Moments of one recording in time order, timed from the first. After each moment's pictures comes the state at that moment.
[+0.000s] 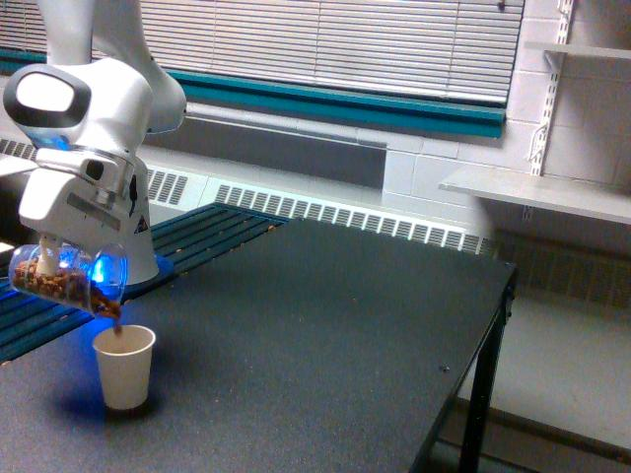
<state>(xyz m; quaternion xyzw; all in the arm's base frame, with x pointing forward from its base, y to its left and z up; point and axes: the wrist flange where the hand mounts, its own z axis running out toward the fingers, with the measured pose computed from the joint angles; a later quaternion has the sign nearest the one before) 0.222 -0.281 0.260 0.93 -0.25 0.12 0.25</state>
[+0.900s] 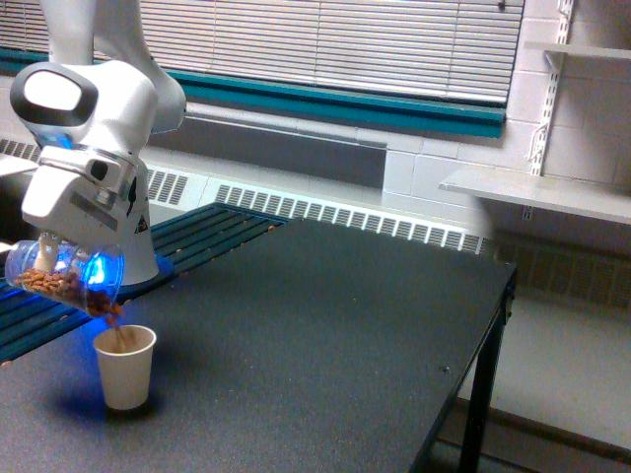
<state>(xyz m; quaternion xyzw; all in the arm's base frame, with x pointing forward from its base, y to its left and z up) 0.219 -0.278 0.261 0.92 -0.24 0.10 0.28</state>
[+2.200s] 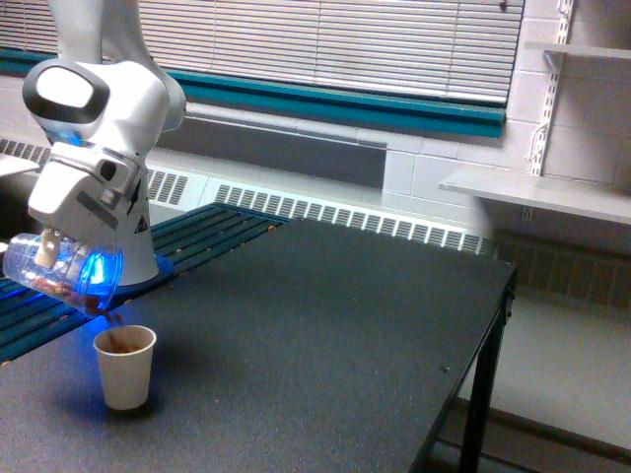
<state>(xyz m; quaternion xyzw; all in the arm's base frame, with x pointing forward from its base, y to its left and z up) 0.226 -0.275 0.264 0.92 -0.22 0.07 0.31</state>
